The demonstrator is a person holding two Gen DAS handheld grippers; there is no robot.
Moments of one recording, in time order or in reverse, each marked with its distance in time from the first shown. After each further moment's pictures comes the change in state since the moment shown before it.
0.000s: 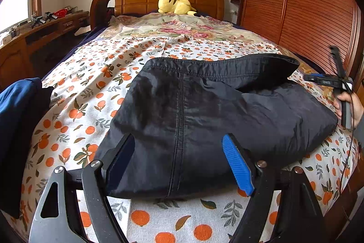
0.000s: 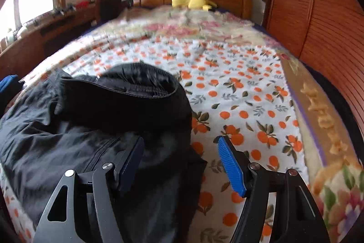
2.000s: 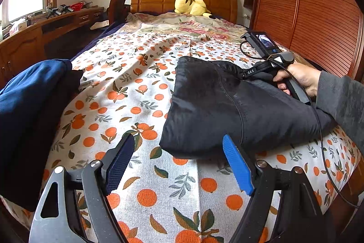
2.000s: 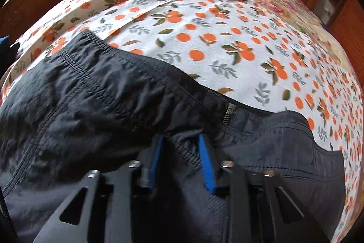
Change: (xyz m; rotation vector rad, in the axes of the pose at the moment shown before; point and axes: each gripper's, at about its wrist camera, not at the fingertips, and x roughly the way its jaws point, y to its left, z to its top) left arm -0.031 0.076 -0.035 -0.050 -0.011 0.041; right arm 0.186 0.214 0.079 -0.245 0.297 0.100
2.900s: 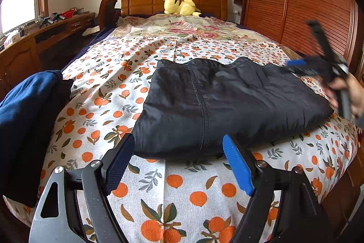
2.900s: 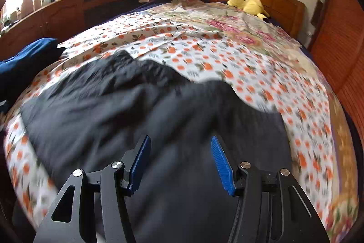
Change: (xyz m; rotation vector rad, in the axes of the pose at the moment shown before) left arm -0.019 -0.044 0.004 0.059 0.002 -0.014; right arm -0.174 -0.018 -0.156 -0.018 -0.274 -0.018
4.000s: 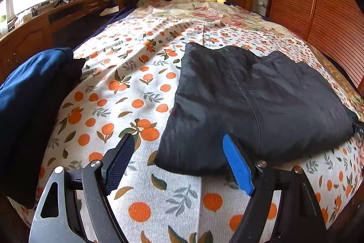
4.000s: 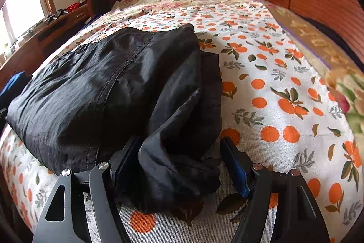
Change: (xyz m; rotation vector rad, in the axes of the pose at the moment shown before) left arm 0.058 0.037 0.005 -0.099 0.105 0.107; right arm -0.014 -0.092 -0.158 0.402 0.000 -0.085
